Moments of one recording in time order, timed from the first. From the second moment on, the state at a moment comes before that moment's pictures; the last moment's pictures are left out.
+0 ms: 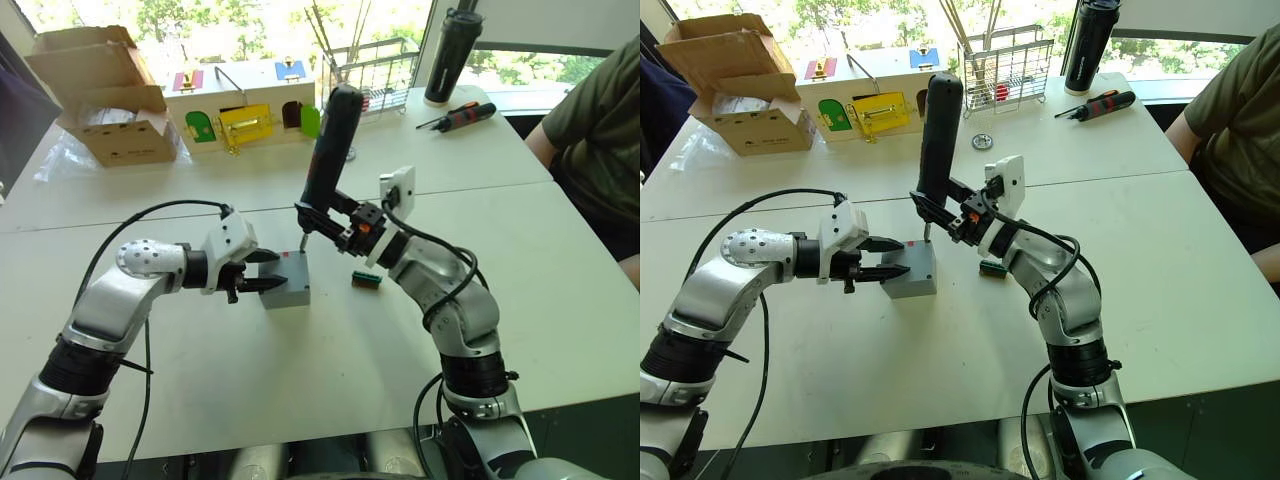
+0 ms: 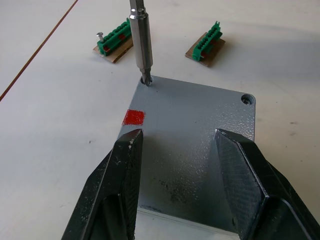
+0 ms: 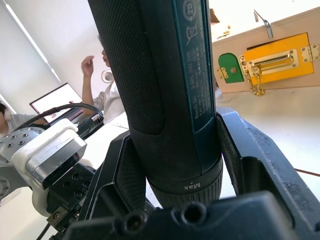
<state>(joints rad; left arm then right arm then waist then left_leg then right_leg) -0.43 0.75 -0.14 -0.20 -0.34 0.55 -1.04 -0.48 -0.11 0.07 -0.26 0.38 0.54 0.57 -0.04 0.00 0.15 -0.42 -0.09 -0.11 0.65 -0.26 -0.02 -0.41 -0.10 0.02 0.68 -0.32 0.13</state>
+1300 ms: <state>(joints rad) -0.41 0.73 -0.17 -0.18 -0.31 0.52 -1.03 -0.52 -0.17 0.22 -0.18 0.29 0.47 0.58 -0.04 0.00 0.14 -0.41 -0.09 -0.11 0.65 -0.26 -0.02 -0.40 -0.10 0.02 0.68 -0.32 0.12</state>
